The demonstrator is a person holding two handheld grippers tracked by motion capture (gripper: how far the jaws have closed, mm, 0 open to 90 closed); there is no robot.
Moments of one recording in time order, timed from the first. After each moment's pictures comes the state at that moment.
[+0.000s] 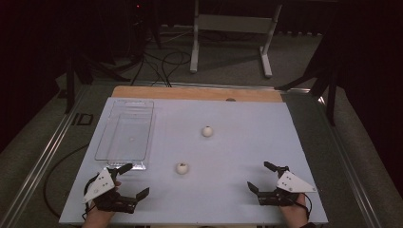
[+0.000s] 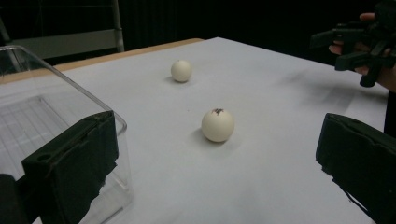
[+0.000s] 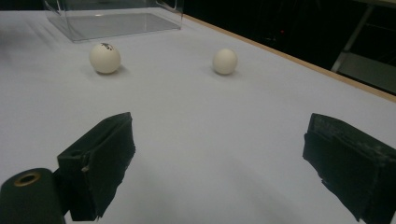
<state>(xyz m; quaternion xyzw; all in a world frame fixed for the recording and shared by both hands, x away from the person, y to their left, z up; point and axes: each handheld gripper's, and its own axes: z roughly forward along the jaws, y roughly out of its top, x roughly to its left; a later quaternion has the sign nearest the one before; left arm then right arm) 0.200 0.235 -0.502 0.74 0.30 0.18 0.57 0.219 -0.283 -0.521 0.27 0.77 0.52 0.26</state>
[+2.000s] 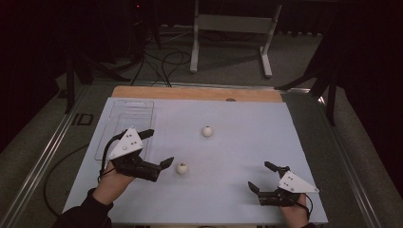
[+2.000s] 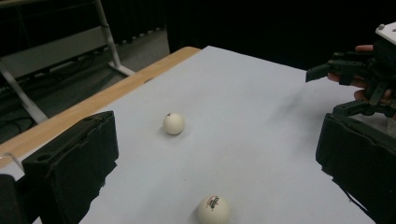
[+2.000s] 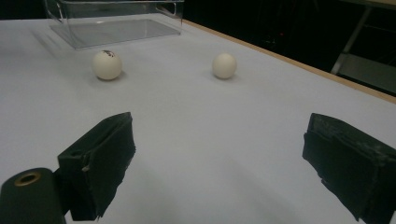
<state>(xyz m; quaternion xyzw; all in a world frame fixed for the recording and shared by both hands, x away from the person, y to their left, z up) 0.250 0.164 -0.384 0.80 0.26 0.19 0.51 0.217 -0.284 -0.519 0.28 0.76 0.53 0.26</state>
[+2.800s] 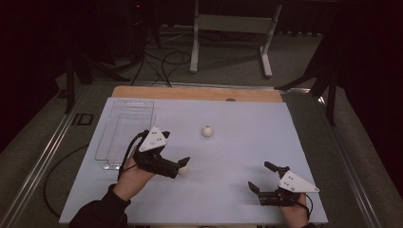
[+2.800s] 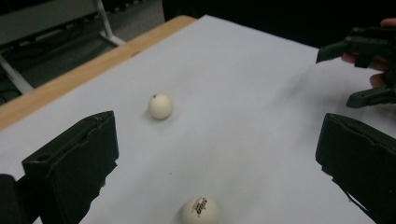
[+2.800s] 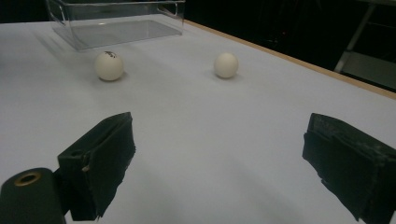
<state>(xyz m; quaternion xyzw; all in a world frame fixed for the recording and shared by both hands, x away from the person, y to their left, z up) 0.269 0.122 -0.401 0.82 0.28 0.16 0.47 0.218 -0.285 -0.520 0.28 0.76 0.53 0.25</state>
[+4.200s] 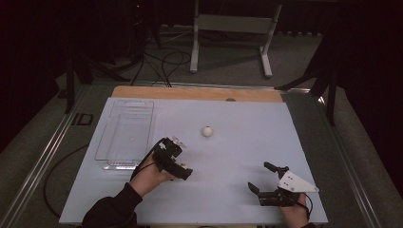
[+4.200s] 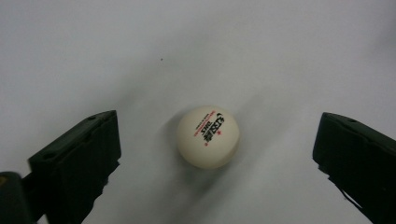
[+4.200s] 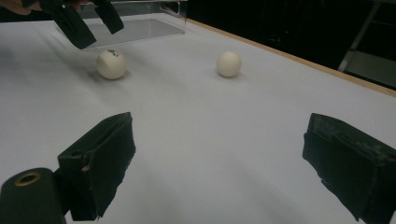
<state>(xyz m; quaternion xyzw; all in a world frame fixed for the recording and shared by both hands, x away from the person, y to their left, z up) 0.309 0.087 -0.477 0.89 0.37 0.05 0.25 0.218 -0.285 -0.521 0.28 0.76 0.53 0.25</state>
